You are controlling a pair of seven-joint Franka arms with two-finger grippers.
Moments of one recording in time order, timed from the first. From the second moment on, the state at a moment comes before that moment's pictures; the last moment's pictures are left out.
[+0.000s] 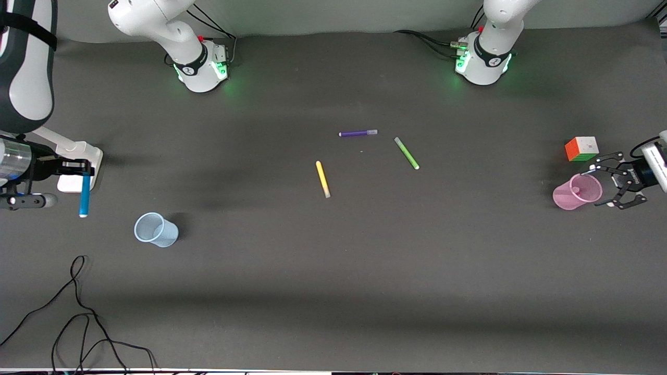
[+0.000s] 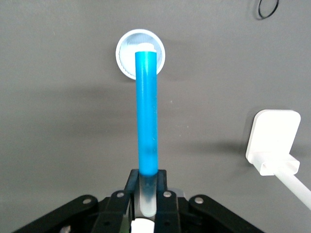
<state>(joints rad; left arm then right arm) 0.68 0.46 -0.05 -1.86 -0.77 1.79 2.21 0.65 0.22 -0.83 -1.64 0.08 1.52 -0.17</state>
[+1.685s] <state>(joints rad) -0.11 0.02 -0.08 -1.62 0.00 1.50 0.10 0.18 0.79 -0.49 -1.25 0.31 1.22 -0.32</state>
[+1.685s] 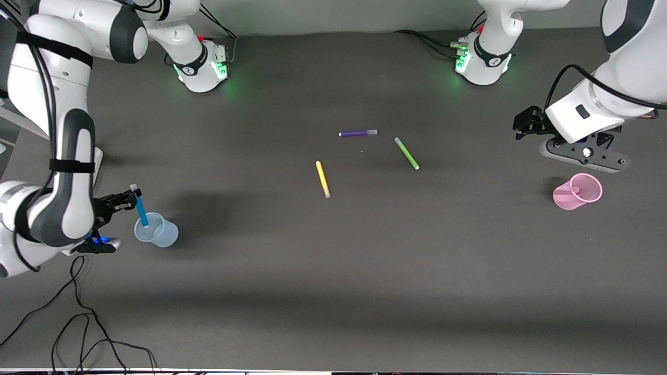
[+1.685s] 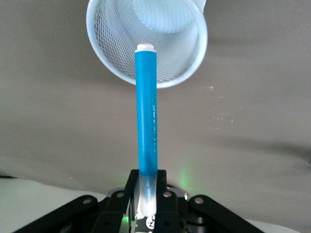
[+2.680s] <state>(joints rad) -0.11 0.03 -0.07 -1.61 0.00 1.50 0.10 0.18 0.85 -0.49 -1.23 0.31 1.22 -0.32</state>
